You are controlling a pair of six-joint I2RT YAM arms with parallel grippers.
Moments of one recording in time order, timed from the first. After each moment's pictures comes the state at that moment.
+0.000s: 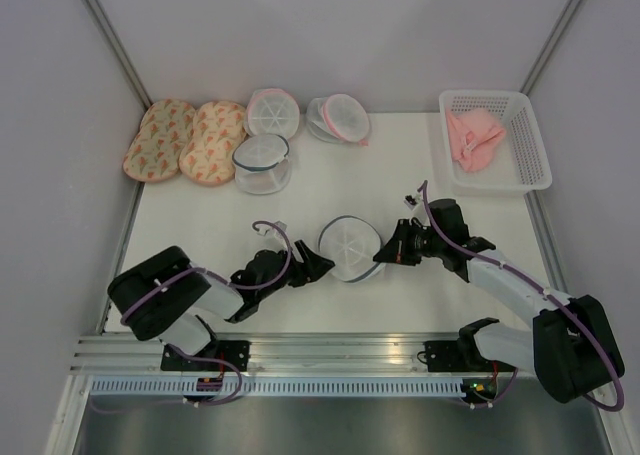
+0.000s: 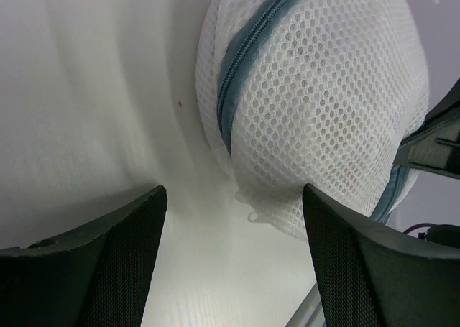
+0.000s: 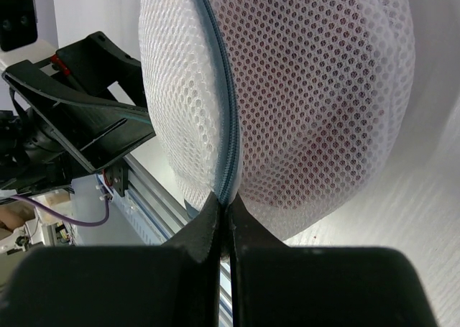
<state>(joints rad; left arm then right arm) -0.83 1.49 0.19 0.92 -0.03 -1.00 0.36 1.16 0.53 -0.13 -0.61 0.60</state>
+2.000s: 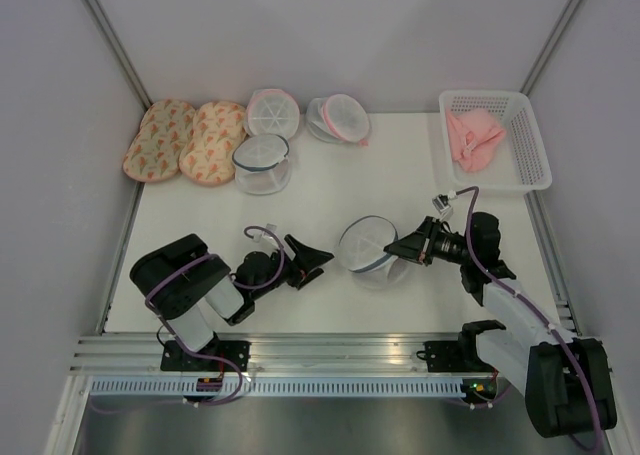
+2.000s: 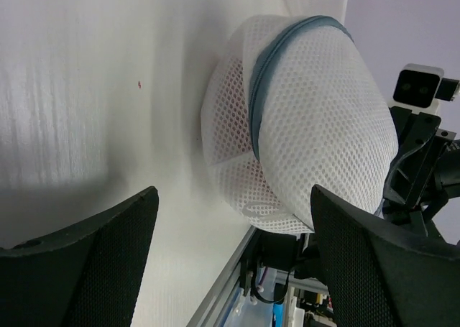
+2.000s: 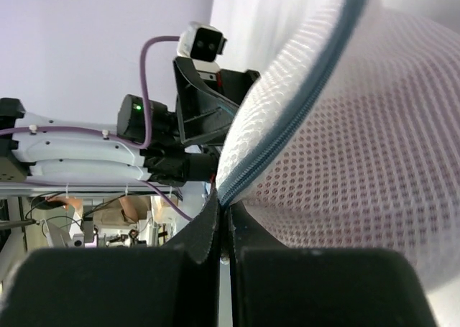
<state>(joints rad) -0.75 1.70 0.14 1.31 0.12 -1.37 0.12 0.98 0.30 0.29 -0.98 0.93</state>
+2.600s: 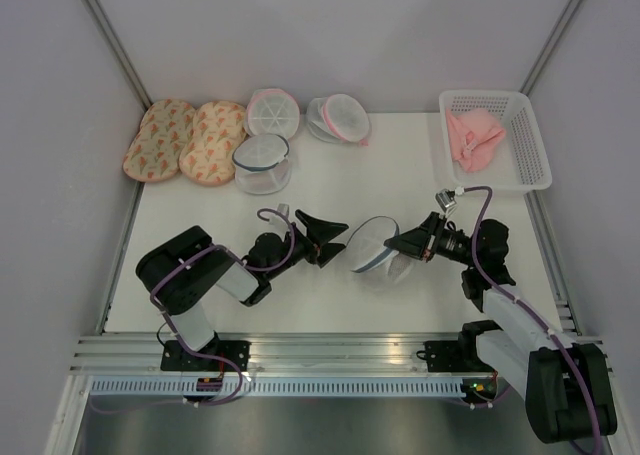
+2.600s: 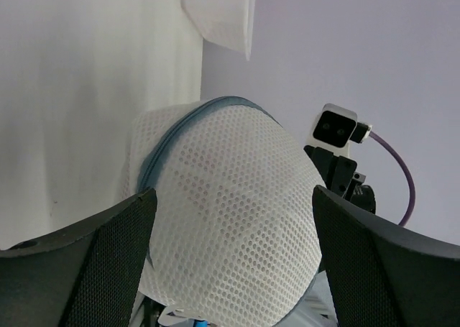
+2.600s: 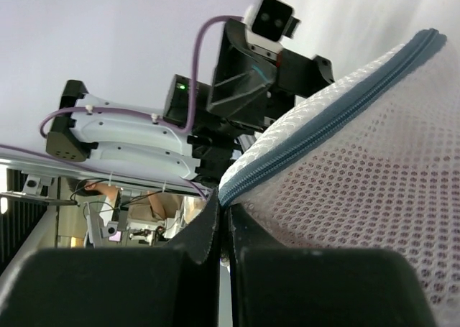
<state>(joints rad) -0.75 1.73 0.35 1.31 0.14 -1.55 0.11 0.94 0.25 0.63 -1.03 1.18</state>
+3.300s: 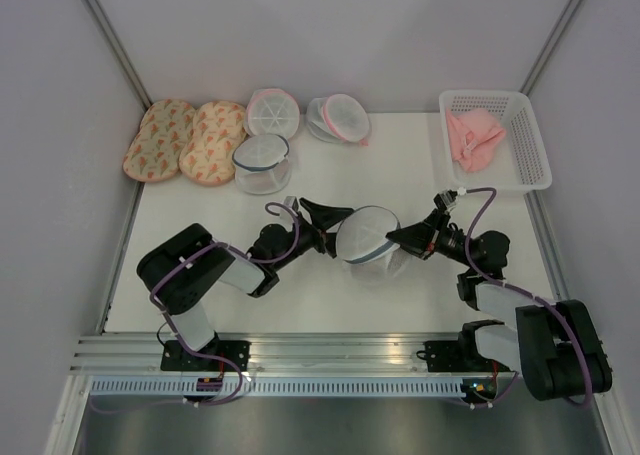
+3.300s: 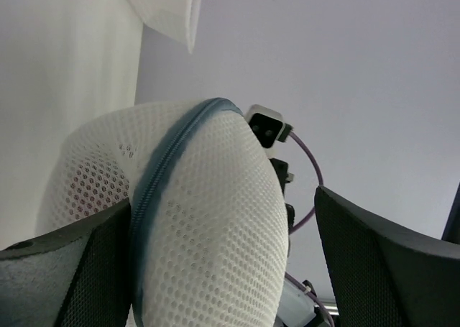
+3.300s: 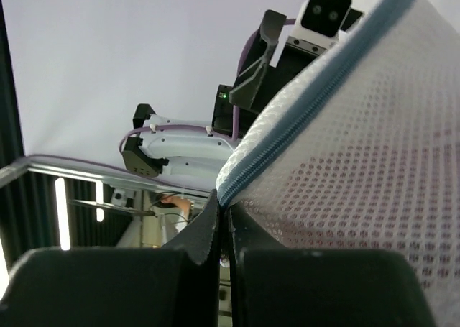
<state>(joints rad) -0.76 1.73 0.43 1.31 0.16 -1.77 0.11 1.14 0.17 1.24 -1.01 1.63</state>
